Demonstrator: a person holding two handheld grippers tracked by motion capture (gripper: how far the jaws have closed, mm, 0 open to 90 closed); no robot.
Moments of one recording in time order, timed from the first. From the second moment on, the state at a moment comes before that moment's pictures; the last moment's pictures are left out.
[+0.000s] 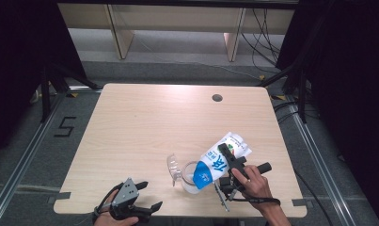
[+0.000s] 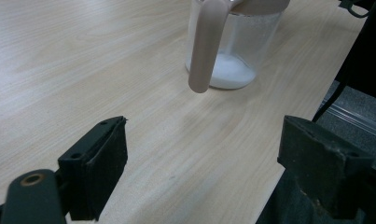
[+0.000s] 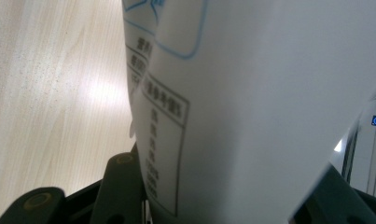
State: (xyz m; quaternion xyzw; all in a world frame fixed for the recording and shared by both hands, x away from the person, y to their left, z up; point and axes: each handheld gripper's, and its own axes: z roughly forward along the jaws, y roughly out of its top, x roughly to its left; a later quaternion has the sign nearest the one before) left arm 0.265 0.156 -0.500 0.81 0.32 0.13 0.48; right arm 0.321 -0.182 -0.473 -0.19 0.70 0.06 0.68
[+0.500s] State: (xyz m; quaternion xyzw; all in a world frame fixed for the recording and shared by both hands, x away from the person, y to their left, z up) left arm 0.265 0.156 -0.500 0.80 0.32 0.13 0.48; right arm 0.320 -0.183 -0.474 -0.18 0.70 0.07 0.68
